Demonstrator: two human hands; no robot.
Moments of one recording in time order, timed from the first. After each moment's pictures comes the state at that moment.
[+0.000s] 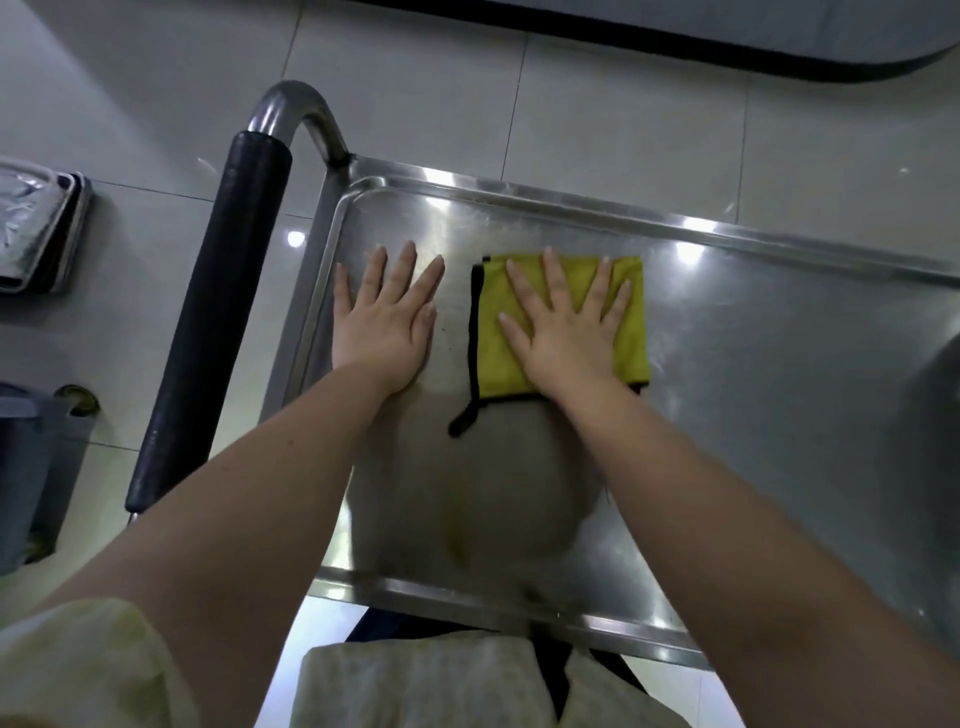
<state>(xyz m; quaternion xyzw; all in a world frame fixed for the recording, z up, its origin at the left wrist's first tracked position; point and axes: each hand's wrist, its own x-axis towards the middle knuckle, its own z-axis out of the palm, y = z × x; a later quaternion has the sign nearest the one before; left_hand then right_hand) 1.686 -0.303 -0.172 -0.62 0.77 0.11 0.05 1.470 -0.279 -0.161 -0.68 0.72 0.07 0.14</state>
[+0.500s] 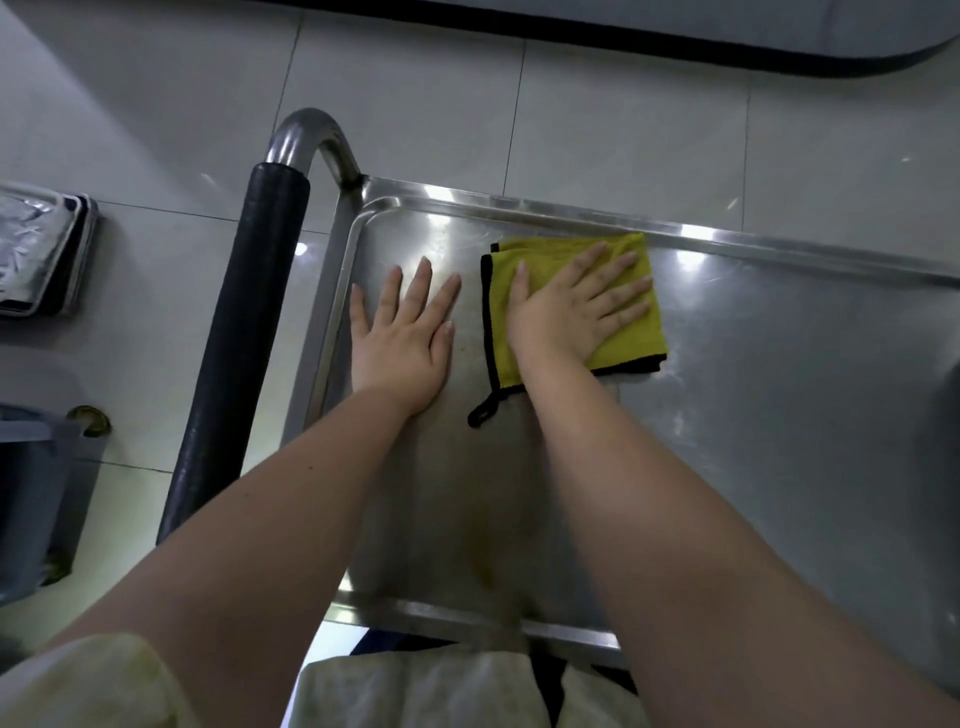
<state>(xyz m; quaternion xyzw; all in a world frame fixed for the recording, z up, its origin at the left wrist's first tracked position) 1.687 -0.310 -0.177 -0.63 0.77 0.12 0.03 1.524 -0.337 -0.157 -0.43 0.89 0.00 0.18</state>
